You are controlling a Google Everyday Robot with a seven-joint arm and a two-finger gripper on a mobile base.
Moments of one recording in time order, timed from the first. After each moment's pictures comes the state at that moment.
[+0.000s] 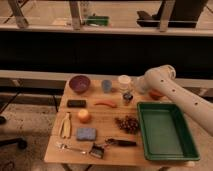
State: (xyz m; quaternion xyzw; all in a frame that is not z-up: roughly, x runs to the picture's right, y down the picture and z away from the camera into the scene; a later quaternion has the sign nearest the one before) arm 0.162 0.001 0.824 -0.09 -0.16 -0.13 0.97
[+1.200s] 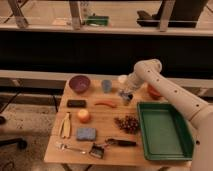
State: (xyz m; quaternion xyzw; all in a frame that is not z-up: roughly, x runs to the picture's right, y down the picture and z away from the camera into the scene) arm 0.140 -0.006 0.874 -0.16 -0.17 -0.16 0.96
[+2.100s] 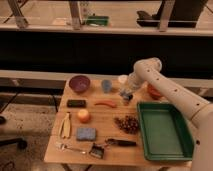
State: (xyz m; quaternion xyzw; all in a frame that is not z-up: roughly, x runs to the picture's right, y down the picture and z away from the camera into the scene) arm 0.140 -0.003 0.867 -0.17 -0.16 -0.17 0.96
